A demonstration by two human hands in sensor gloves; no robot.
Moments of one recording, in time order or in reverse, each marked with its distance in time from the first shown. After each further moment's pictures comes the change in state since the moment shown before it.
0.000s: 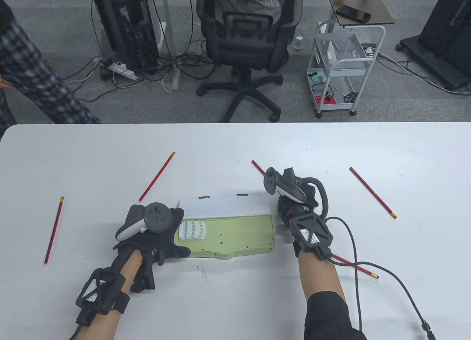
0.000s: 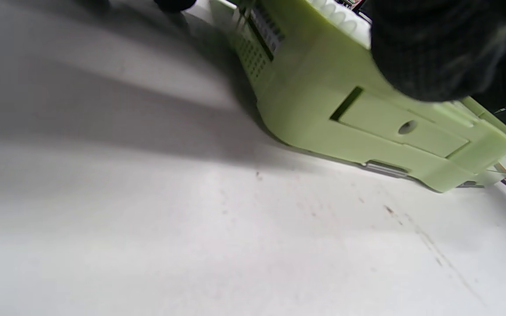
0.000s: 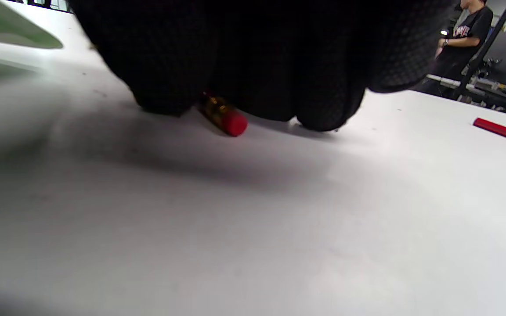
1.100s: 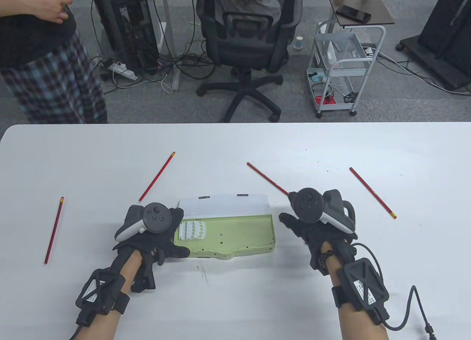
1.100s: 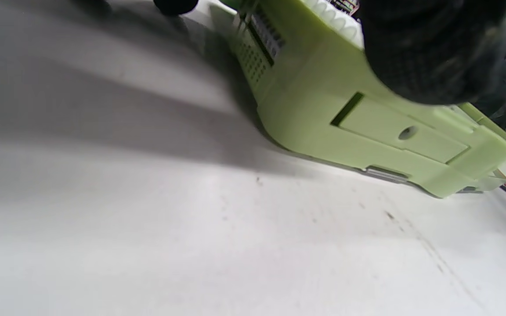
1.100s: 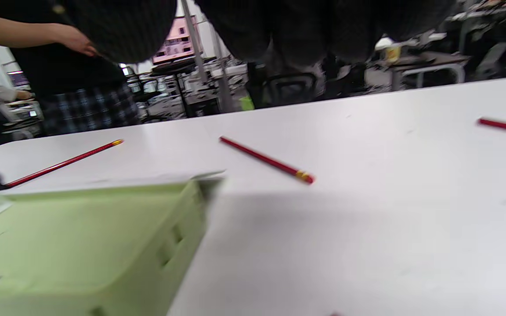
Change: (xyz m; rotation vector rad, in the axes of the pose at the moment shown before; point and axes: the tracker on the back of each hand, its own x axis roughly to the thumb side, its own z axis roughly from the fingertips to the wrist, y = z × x) left_hand -0.001 0.002 0.001 0.011 -0.003 0.008; right_hand -0.065 -0.068 0.117 -0.055 -0.201 -0.358
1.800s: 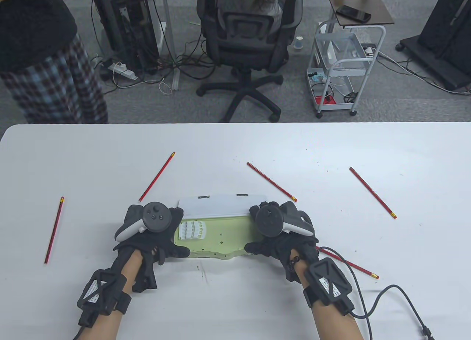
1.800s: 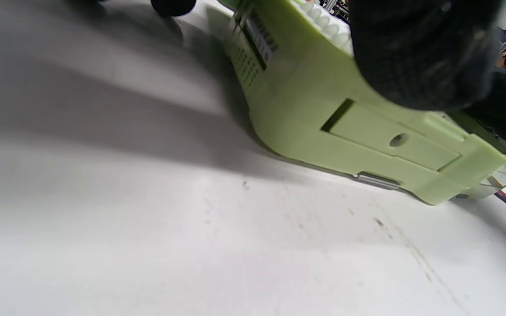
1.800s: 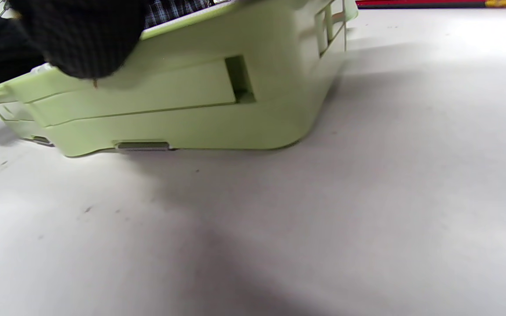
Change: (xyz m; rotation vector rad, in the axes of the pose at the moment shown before) left_hand 0.001 0.001 0.001 0.018 0.004 0.019; right_hand 0.059 0.101 -0.025 0.288 -0.309 -0.043
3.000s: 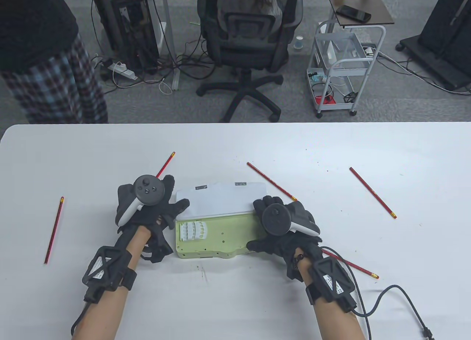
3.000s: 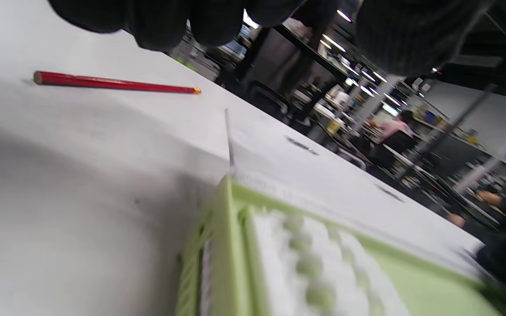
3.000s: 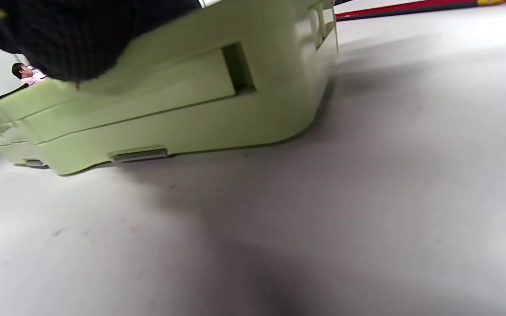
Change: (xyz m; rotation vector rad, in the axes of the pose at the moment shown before) left_hand 0.009 0.053 -0.001 0.333 0.099 0.078; right_hand -0.013 0.000 0.001 -0.067 -0.016 -0.055
